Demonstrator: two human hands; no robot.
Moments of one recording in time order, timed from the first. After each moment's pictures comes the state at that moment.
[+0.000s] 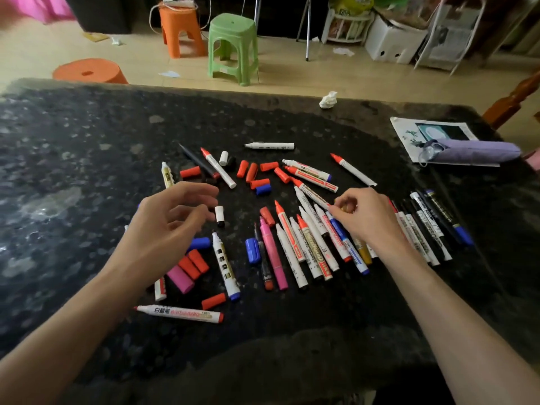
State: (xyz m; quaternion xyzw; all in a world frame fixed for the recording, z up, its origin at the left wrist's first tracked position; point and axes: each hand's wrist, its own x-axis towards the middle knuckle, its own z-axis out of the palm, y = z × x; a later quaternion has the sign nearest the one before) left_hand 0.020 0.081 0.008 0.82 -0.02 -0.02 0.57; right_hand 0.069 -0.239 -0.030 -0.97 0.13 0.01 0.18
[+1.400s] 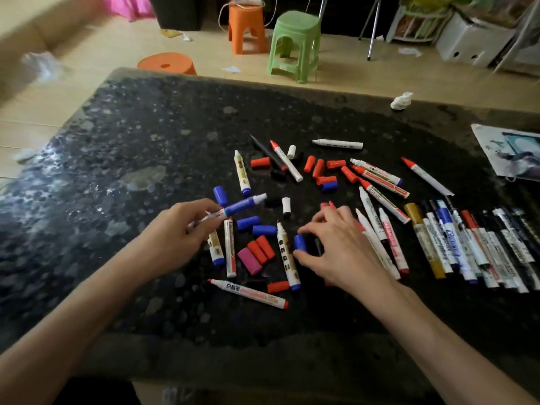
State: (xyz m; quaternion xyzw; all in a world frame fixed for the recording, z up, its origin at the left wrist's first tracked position) left_hand 0.006 0.186 -0.022 0.93 -0.03 -0.08 0.36; right_hand 0.023 -0.098 -0.035 -0.98 -0.15 0.09 0.11
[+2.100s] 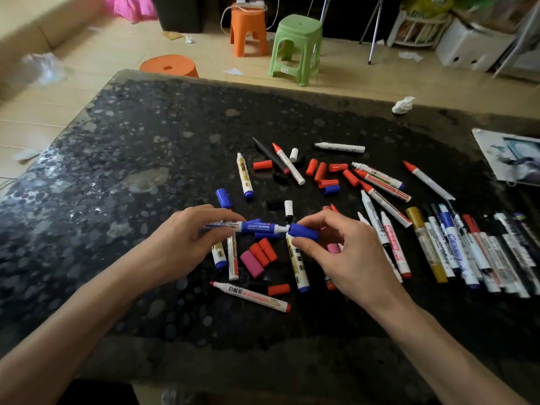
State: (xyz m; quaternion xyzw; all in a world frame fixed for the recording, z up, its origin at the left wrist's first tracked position) left_hand 0.002 0.181 -0.017 0.92 -0.09 -0.09 0.37; right_hand 0.001 -0.098 -0.014 -0.89 -0.13 0.02 0.43
